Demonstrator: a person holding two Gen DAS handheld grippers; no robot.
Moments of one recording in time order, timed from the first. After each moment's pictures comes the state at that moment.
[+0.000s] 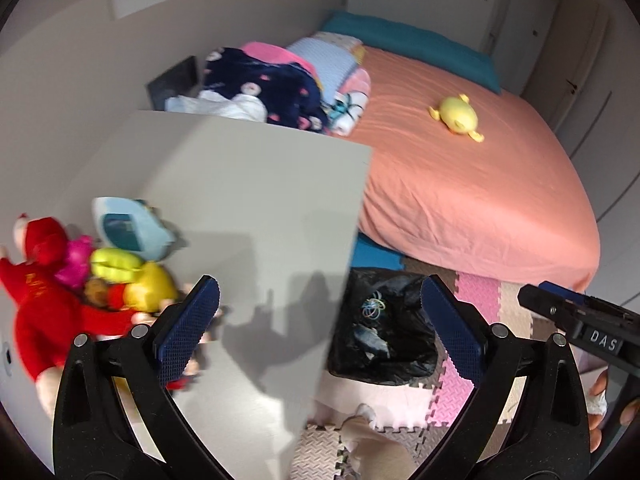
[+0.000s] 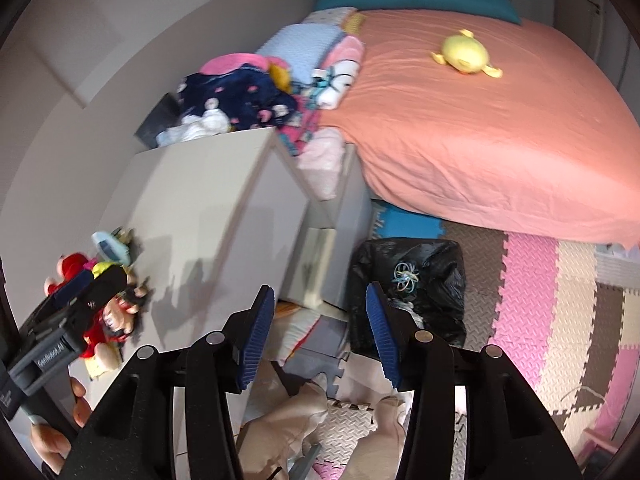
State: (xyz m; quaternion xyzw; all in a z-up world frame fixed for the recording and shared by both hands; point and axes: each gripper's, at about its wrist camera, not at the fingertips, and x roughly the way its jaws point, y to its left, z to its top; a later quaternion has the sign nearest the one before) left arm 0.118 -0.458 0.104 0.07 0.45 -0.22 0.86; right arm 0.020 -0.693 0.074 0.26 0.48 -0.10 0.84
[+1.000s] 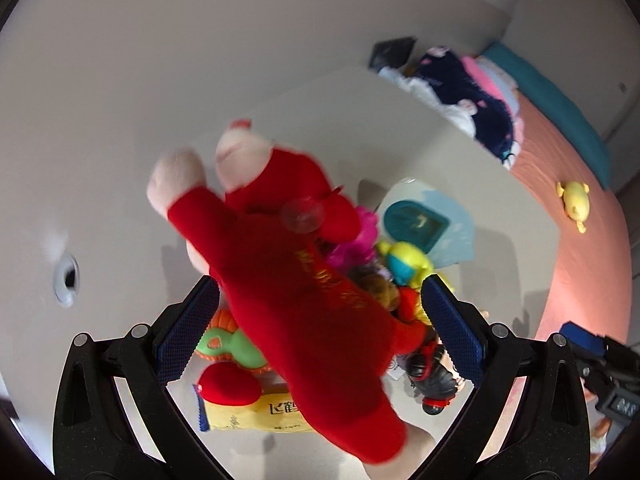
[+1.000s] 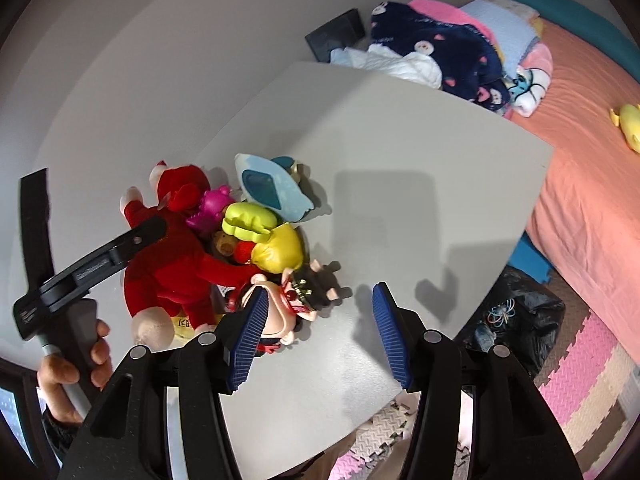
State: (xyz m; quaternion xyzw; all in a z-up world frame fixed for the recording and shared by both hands) left arm 0.201 -0.229 0.092 -0.06 0.52 0.00 0.85; right arm 0.162 -0.507 0.096 0.16 0.53 0.14 0.82
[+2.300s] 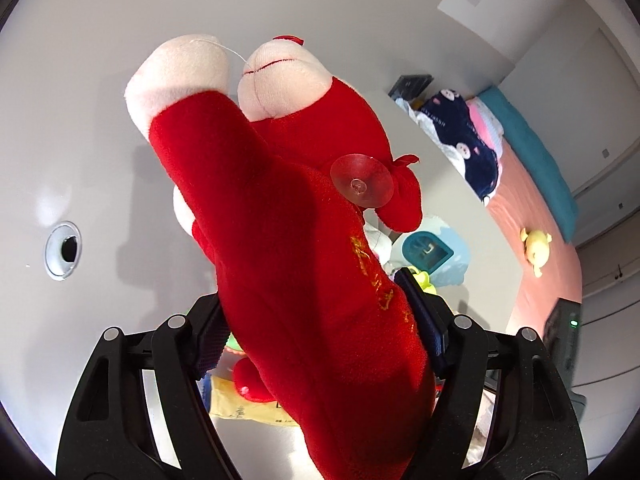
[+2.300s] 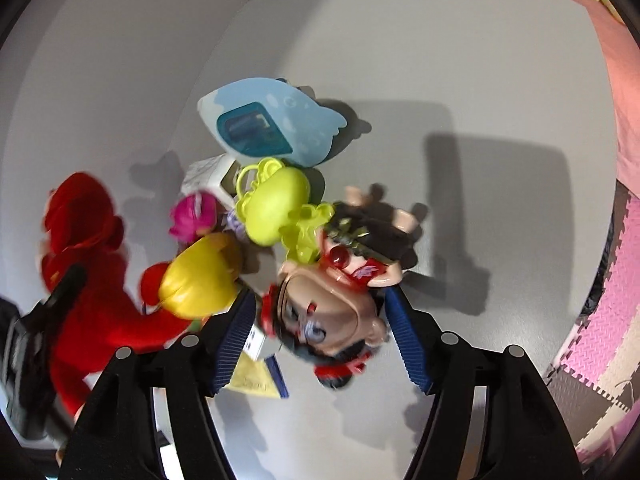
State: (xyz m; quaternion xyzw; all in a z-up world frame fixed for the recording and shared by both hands) left arm 0.174 -0.142 0.117 -0.17 0.50 -0.03 0.85; right arm 0.188 -0.444 0.019 0.31 0.61 0.09 0.73
